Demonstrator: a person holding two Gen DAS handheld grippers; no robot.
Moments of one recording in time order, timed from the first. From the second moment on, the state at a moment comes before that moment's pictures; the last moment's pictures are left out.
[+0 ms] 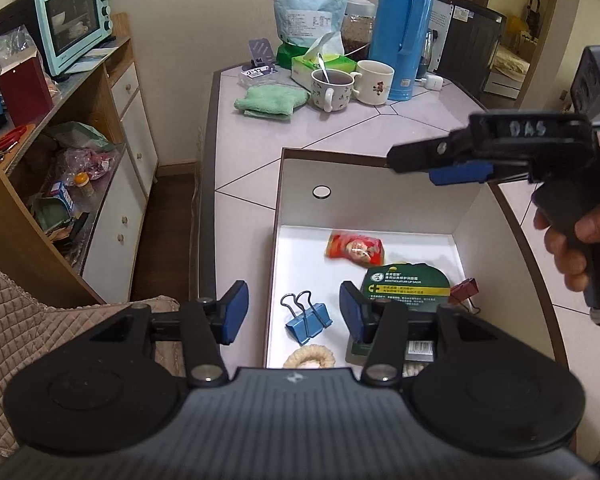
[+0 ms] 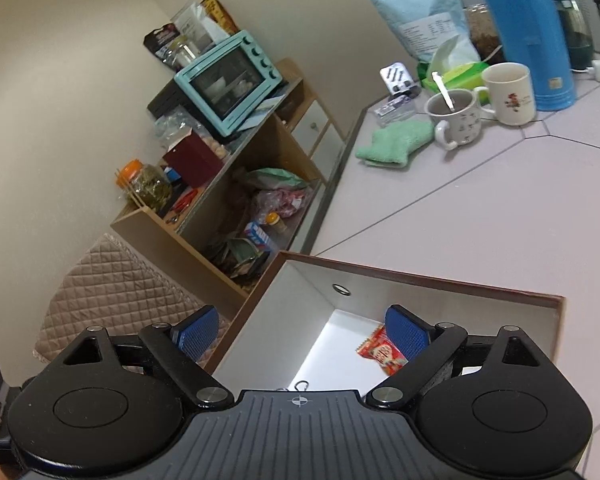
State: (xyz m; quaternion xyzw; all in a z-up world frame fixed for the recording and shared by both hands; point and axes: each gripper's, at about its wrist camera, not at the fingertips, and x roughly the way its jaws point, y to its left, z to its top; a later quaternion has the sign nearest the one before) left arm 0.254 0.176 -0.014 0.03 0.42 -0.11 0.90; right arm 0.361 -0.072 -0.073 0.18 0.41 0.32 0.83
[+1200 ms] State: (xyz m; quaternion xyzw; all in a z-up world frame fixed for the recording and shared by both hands) left arm 0.184 0.120 0.007 0.07 0.40 -0.09 0.91; right arm 0.202 -0.107 -0.037 0.06 0.42 0.22 0.88
